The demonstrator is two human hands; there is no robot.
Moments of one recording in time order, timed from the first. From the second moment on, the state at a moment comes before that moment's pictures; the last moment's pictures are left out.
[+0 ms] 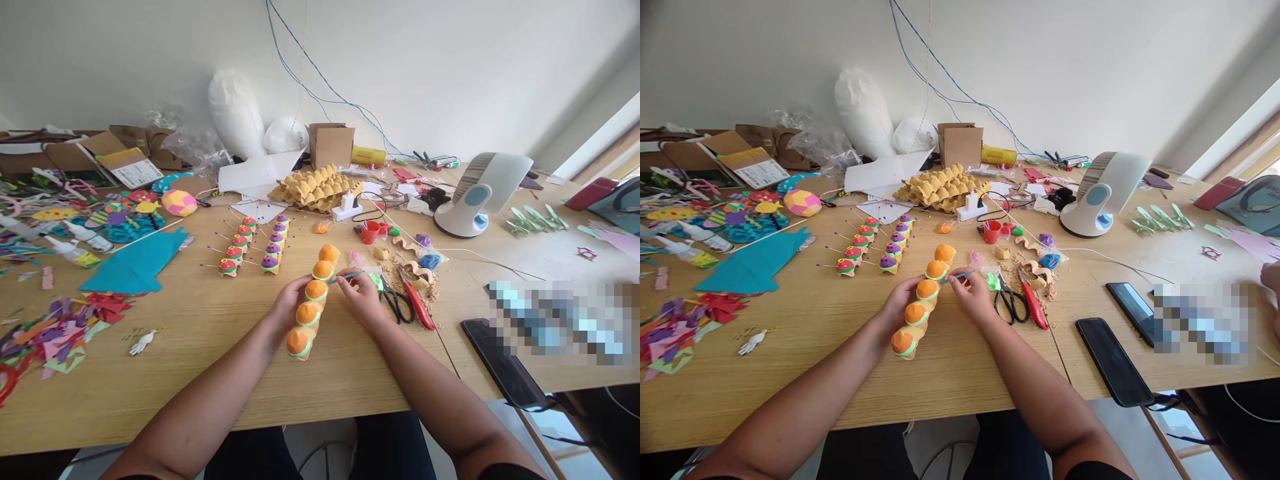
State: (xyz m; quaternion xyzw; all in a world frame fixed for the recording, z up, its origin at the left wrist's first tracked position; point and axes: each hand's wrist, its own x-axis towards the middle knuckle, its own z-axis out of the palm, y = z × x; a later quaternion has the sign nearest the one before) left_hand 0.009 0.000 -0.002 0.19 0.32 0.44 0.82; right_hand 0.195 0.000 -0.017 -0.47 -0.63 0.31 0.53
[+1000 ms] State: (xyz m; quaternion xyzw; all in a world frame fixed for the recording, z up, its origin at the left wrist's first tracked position) left_hand 0.010 -0.006 0.005 0.19 0.33 0.42 0.83; right_hand 0.202 0.006 -0.018 -0.42 -0.66 0.28 0.56
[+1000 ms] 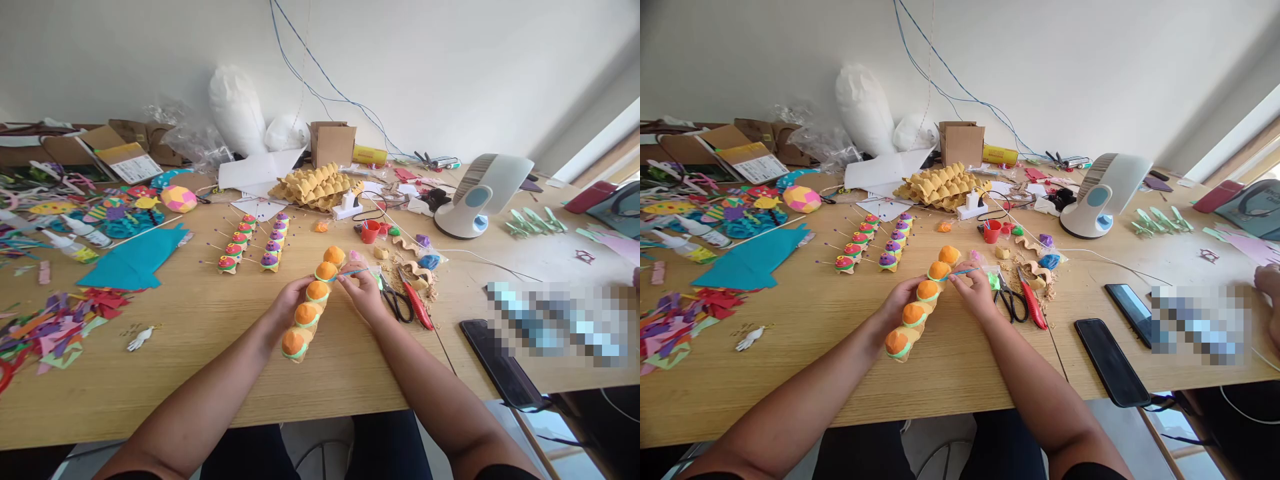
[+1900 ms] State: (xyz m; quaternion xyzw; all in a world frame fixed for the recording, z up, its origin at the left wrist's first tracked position) left_hand 0.006 -0.004 0.001 0.19 0.33 0.39 0.84; right_hand 0.197 -0.003 -0.014 -0.39 -0.69 0.27 0.54
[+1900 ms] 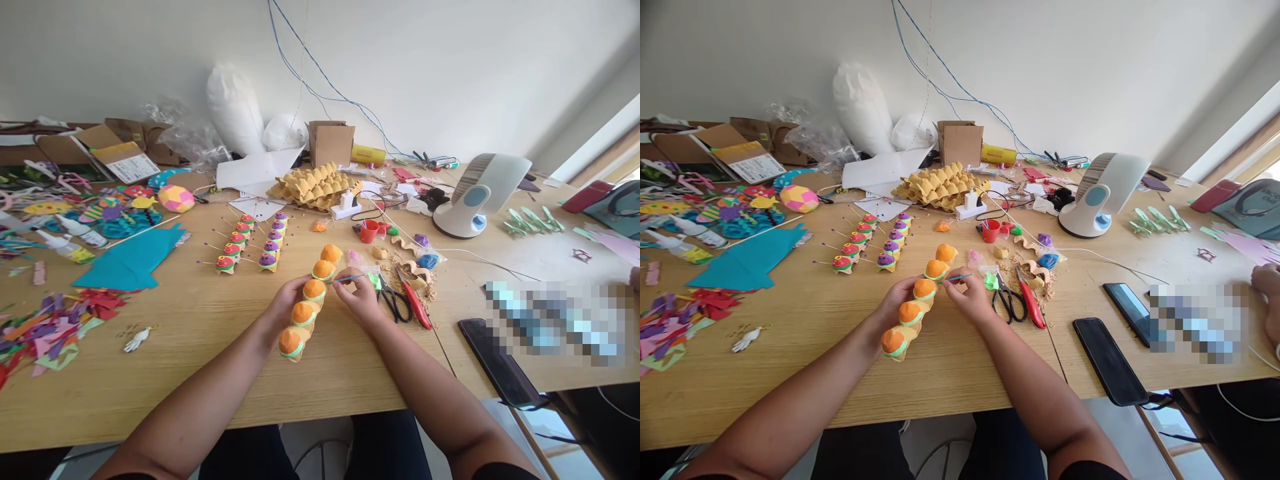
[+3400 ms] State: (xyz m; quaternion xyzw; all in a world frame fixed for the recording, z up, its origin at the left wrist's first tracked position) left_hand 0.005 -0.006 0.014 0.19 0.35 0.33 0.86; right_hand 0.201 0.005 -0.016 -0.42 -0.68 0.26 0.53
